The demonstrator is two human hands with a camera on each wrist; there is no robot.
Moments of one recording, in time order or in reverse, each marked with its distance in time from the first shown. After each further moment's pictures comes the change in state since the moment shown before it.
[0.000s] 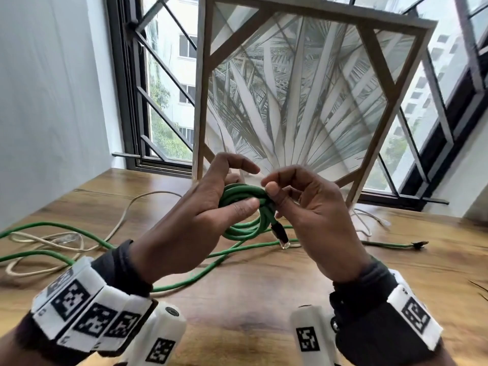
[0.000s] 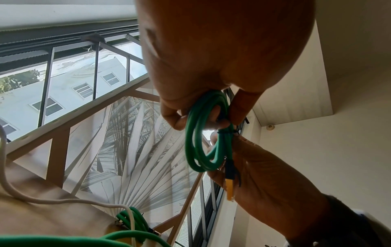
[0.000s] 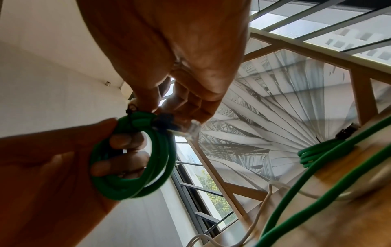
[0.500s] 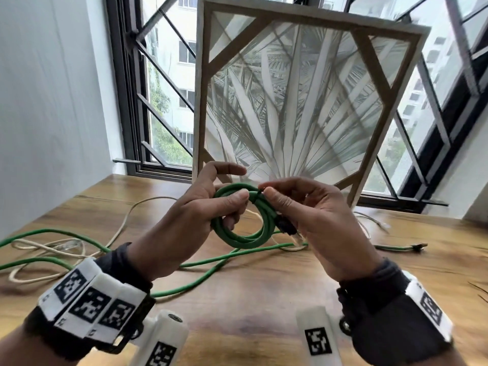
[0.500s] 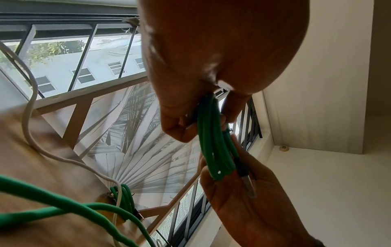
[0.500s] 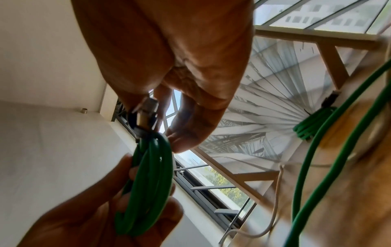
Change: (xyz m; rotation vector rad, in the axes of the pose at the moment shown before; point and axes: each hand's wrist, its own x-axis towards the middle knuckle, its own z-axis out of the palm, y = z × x) left_hand 0.006 -0.005 -0.002 -0.332 0.063 -0.172; right_hand -0.001 -0.015 -0.007 0.246 0.009 0.265
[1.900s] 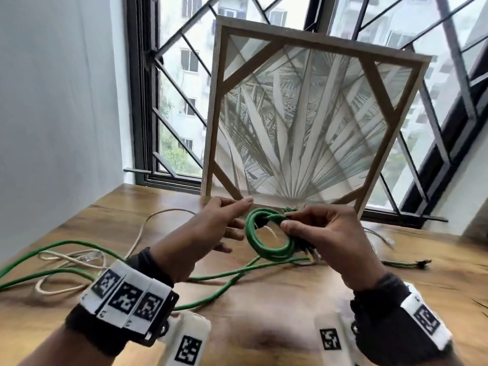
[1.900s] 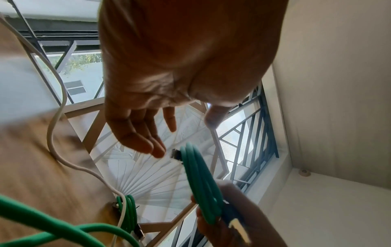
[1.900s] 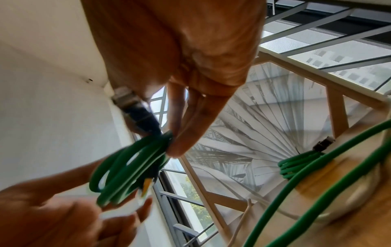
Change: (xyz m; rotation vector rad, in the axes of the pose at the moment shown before) left_hand 0.014 0.001 -0.022 0.174 0.146 -0.355; right_hand 0.012 0.010 -0.008 -0.396 0.139 0.052
